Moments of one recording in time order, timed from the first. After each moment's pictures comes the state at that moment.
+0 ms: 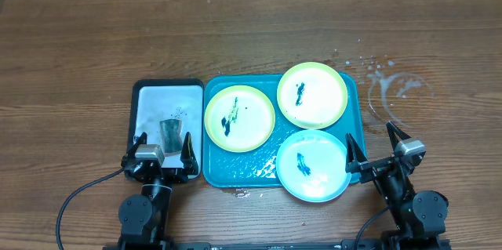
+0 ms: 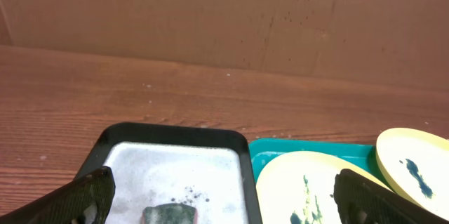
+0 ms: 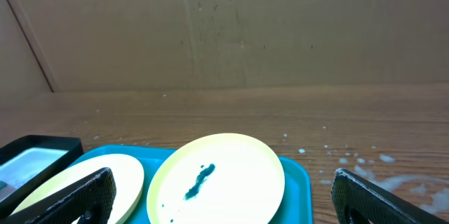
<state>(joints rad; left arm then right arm) -0.08 0.02 0.01 -0.08 -0.02 -0.15 0.09 0.01 0.02 -0.02 -0.22 0.15</state>
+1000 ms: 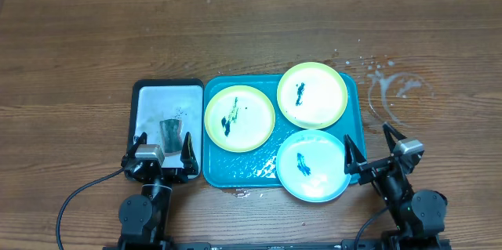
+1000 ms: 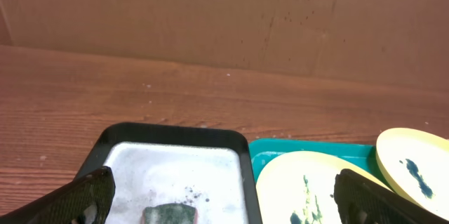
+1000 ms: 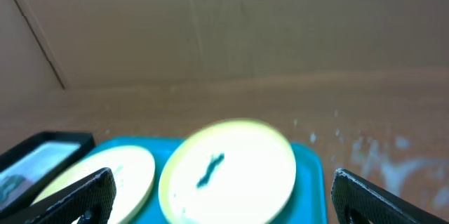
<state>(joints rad) -0.08 0.02 0.01 -0.08 -0.02 -0.15 0.09 0.01 0.02 -0.07 -0.25 0.20</state>
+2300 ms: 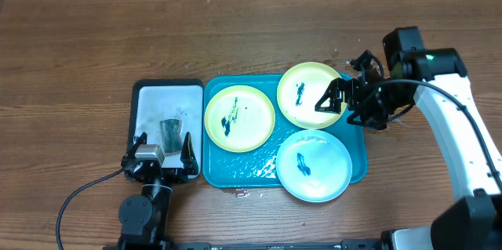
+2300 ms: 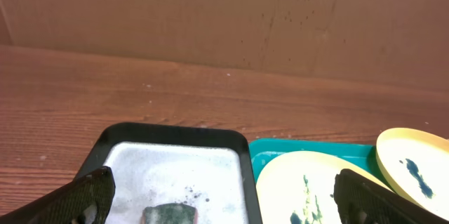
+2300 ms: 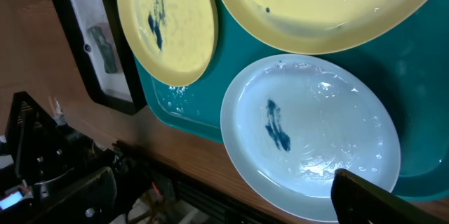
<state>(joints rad) -0.08 0.02 0.01 -0.08 -0.02 -0.15 0.09 1.60 1.38 -1.29 -0.62 0.18</state>
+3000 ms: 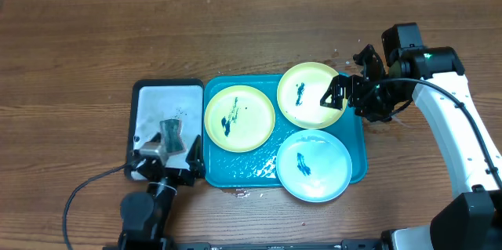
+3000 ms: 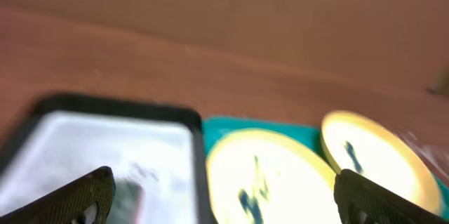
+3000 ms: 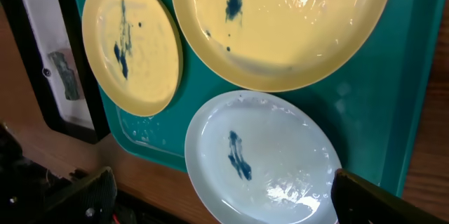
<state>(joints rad) -0.08 0.08 0.01 -0.07 0.12 -0.28 0.09 1.60 1.38 -1.21 -0.49 0.17</state>
